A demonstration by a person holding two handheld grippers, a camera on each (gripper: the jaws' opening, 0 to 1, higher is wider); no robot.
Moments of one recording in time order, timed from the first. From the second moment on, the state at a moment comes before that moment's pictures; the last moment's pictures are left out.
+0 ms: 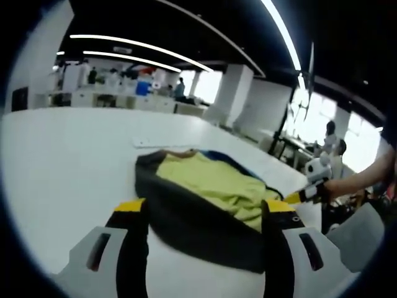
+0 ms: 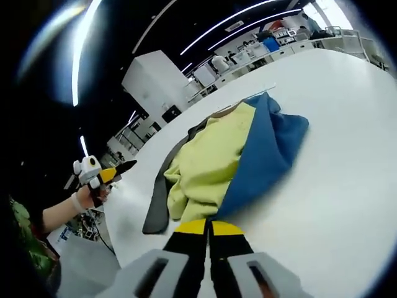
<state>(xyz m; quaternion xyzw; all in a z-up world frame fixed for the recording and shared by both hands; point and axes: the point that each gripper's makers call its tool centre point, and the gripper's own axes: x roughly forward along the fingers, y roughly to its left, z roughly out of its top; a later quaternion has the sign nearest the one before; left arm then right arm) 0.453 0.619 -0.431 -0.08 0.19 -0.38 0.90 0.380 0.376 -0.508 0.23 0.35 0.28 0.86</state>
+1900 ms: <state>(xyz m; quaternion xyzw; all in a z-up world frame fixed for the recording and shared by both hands) 0.464 0.613 -0.433 -0.07 0.20 -0.37 0.91 0.451 0.130 -0.466 0.06 0.44 0.17 0.88</state>
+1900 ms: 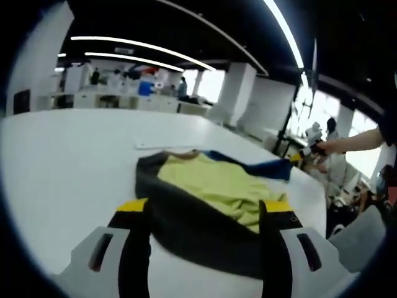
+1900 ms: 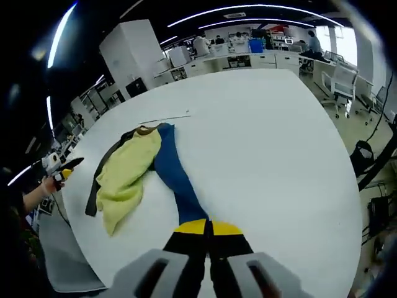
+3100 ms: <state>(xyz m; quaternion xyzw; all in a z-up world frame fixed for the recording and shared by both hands) 0.475 0.619 -0.468 -0.09 0.23 -0.33 0.91 0.571 0.030 -0.514 -0.06 0.51 0.10 0.85</state>
